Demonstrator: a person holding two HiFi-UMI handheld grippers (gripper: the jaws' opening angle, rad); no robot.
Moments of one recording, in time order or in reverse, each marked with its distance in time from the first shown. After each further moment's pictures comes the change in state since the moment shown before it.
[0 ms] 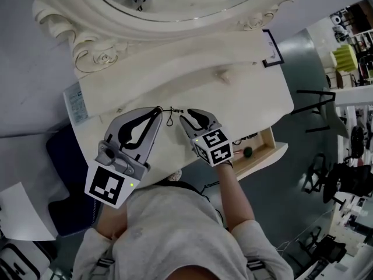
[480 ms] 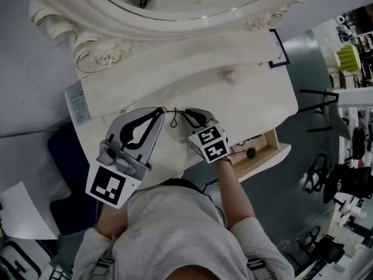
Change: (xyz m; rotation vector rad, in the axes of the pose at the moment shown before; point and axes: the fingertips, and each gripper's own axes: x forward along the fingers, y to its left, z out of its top) left arm 0.002 0.013 -0.012 -0.015 0.024 -0.006; right arm 0.031 0.003 -0.011 -0.073 0.100 0.005
